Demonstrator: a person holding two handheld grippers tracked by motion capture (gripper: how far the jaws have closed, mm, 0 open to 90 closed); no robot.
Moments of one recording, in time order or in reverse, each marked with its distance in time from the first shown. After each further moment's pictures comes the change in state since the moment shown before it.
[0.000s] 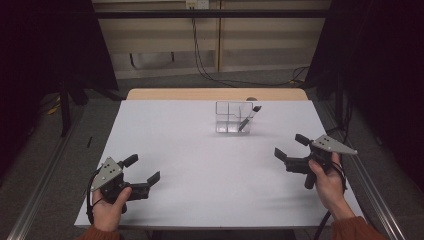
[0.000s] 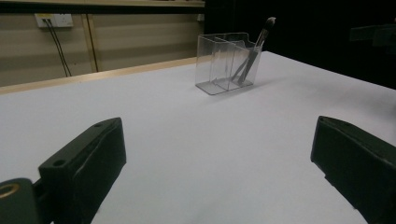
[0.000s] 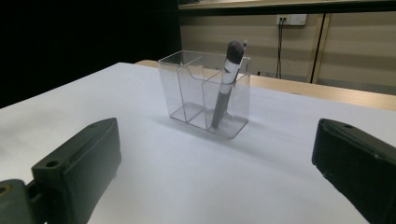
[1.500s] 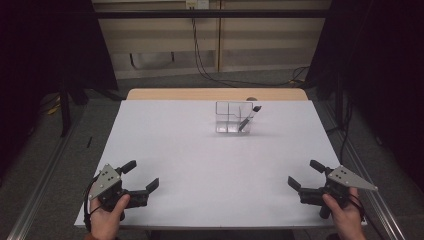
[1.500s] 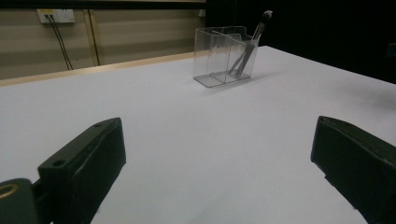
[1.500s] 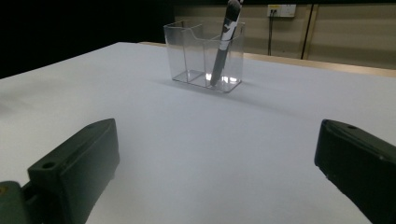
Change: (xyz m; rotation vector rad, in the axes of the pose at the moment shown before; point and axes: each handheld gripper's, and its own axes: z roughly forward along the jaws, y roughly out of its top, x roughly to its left) left arm -0.011 -0.005 -0.012 0.012 0.010 0.001; right arm 0.015 -0.044 -0.063 0.018 -0.034 -0.017
